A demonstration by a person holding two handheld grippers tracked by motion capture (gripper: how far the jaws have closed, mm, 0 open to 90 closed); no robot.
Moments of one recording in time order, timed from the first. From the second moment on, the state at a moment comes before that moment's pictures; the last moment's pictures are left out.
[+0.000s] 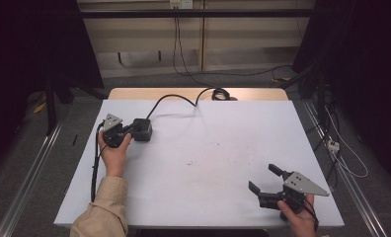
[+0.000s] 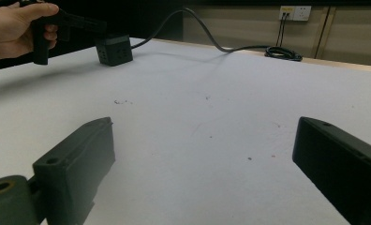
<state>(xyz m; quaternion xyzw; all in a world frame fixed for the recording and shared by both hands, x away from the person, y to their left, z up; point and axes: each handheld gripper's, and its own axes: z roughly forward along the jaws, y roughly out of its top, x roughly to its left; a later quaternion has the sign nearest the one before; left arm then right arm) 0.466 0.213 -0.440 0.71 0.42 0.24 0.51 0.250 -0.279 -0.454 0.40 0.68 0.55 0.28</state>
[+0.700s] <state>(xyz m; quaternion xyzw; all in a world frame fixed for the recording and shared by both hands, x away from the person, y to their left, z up) 0.466 0.210 -0.442 0.71 0.43 0.23 0.51 0.249 -0.279 -0.454 0.40 0.68 0.55 0.28</state>
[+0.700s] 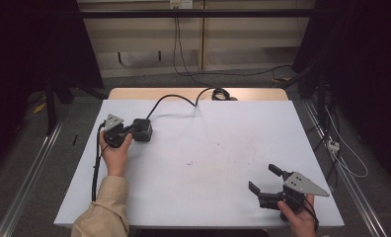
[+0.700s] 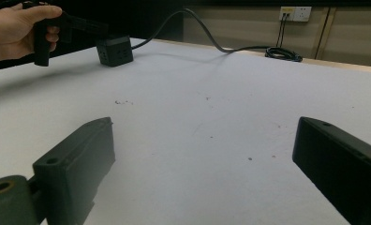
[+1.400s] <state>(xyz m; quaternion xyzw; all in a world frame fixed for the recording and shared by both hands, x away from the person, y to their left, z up) 0.468 0.211 -0.442 0.70 0.45 0.22 0.51 0.249 -0.279 -0.454 0.40 0.68 0.55 0.28</state>
